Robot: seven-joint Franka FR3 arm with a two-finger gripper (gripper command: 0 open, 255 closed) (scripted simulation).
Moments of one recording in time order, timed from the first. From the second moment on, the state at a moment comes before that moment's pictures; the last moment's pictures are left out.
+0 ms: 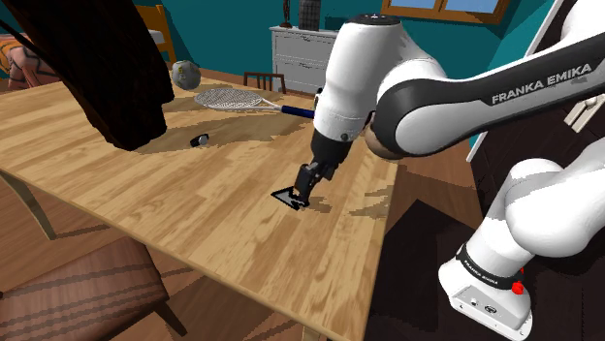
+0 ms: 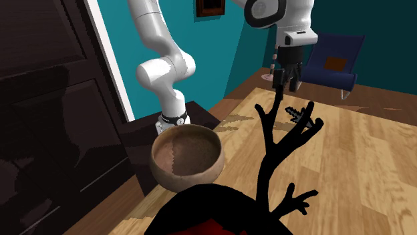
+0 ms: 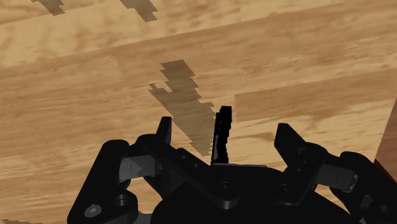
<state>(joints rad) 0.18 -0.45 0.47 -2.47 0.13 2.23 0.44</state>
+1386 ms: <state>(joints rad) 0.16 -0.35 0.51 -2.51 0.10 2.36 0.48</state>
